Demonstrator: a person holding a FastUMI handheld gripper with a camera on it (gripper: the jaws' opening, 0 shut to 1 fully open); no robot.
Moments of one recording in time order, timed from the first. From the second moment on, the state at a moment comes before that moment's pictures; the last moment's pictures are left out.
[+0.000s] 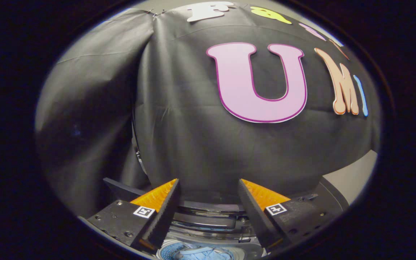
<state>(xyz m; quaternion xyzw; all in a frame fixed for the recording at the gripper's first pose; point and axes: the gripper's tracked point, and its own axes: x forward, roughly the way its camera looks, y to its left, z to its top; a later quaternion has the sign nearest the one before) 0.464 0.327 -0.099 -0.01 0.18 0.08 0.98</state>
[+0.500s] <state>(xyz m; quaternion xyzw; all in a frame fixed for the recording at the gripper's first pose) 0.416 0.328 -0.097 -0.01 0.18 0.10 0.98</state>
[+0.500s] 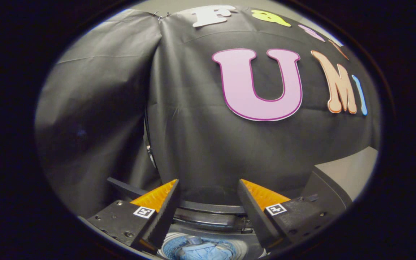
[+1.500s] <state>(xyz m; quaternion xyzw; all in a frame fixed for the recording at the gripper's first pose) 0.252 0.244 -0.037 0.08 0.15 0.15 0.97</state>
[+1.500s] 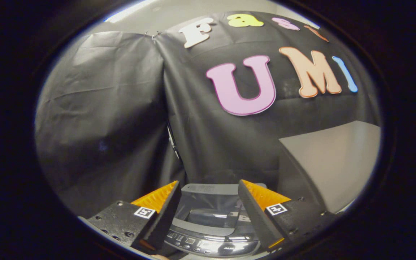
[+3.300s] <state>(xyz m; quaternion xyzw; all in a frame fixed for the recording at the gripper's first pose) 0.065 -0.023 -0.056 -0.08 -0.02 0.02 1.00</state>
